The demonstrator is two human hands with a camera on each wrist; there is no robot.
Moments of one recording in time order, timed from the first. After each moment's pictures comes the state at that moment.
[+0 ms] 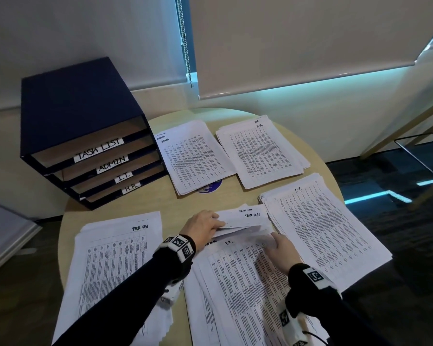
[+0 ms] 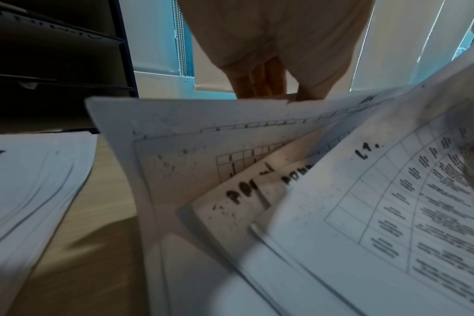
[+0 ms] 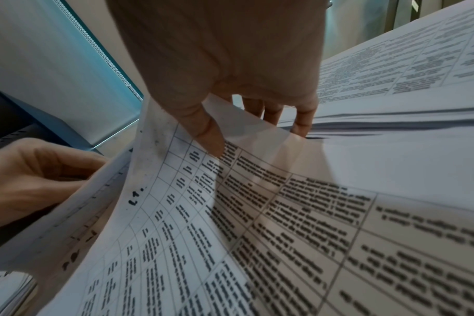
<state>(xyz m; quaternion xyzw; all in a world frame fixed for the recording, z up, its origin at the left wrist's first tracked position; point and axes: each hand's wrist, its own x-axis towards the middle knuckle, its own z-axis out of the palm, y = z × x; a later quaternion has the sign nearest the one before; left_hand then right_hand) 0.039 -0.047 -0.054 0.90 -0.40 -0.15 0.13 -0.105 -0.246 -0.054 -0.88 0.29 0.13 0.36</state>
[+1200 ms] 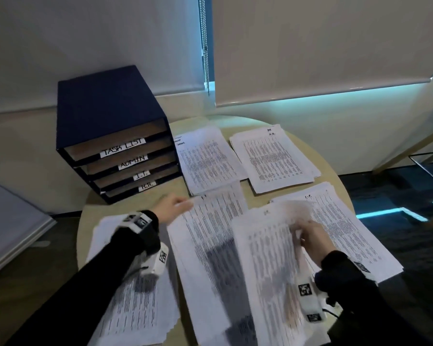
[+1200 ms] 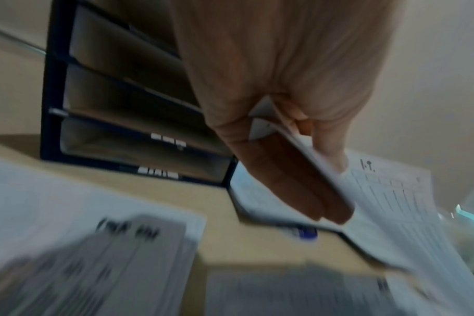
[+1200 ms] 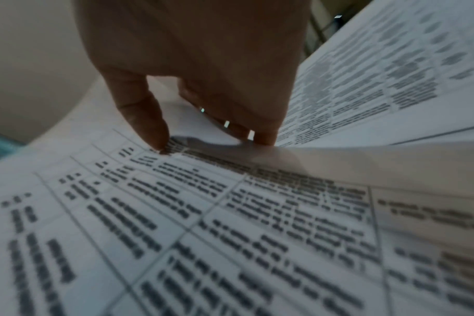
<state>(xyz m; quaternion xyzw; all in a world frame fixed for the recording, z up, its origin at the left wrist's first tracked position) 0.084 0.040 0.017 0.90 -0.16 -0.28 0.30 -0.093 -0.282 -0.006 -0.62 0.35 -0.01 0.71</state>
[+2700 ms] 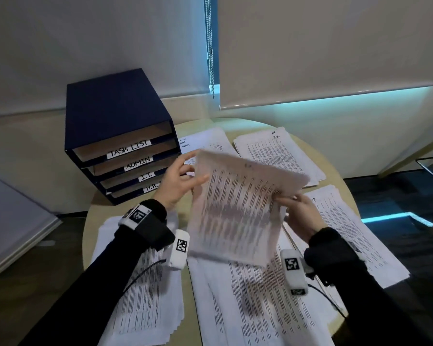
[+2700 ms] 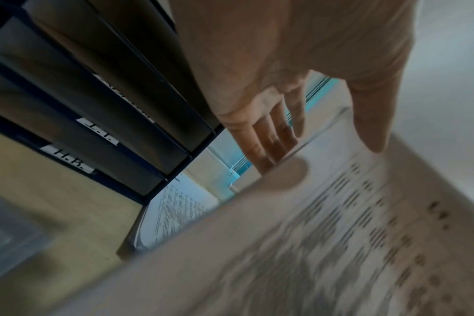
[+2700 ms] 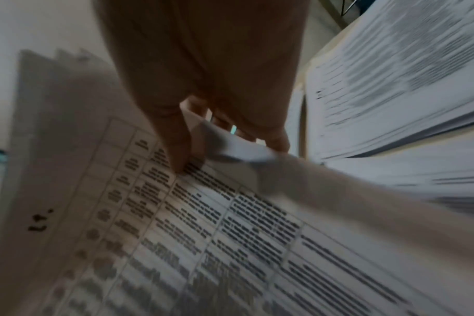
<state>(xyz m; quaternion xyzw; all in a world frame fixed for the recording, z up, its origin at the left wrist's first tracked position) 0.064 0.004 0.098 0.75 -0.14 -0.14 0.64 -0.044 -0.258 0.037 -0.55 0.25 -0.04 0.80</state>
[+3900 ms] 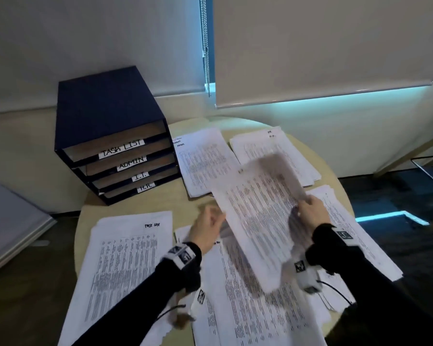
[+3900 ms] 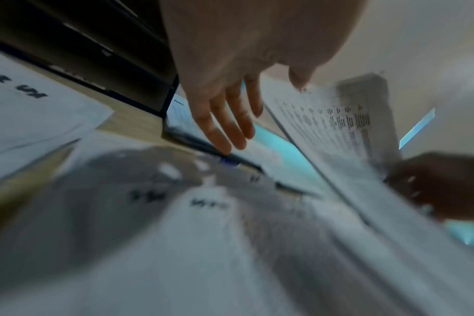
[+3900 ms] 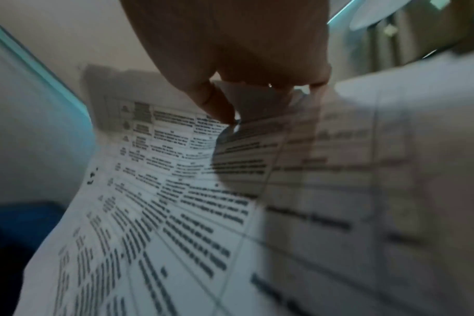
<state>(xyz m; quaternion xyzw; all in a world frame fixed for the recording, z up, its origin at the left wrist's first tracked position) 0.002 -0.046 -0.005 0.85 -0.06 -0.20 0.49 -0.041 -0.314 0.000 -0.80 0.38 -0.03 0.46</state>
